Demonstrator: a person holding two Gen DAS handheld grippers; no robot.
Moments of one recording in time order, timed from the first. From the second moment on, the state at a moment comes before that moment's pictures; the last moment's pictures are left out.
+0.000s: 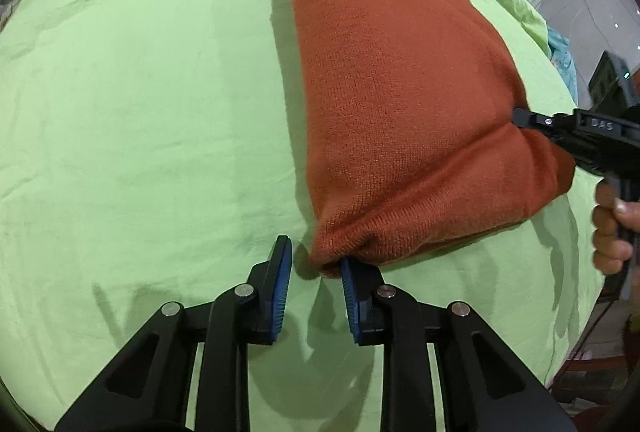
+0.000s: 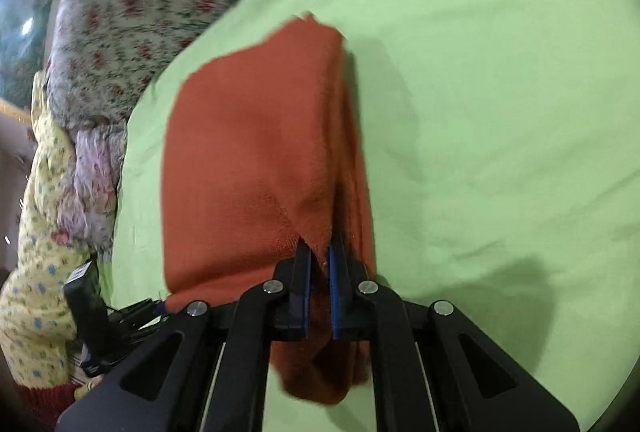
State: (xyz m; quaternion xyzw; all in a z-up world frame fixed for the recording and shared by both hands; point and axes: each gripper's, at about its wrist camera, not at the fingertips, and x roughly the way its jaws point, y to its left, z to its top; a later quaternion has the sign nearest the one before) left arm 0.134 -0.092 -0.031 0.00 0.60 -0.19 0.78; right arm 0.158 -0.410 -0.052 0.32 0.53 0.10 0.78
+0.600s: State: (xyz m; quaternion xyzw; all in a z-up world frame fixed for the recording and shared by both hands) left arm 0.188 -0.058 0.015 -0.09 0.58 -0.22 0.78; right arm 0.186 -0.420 -0.029 0.31 0.50 0.09 0.80
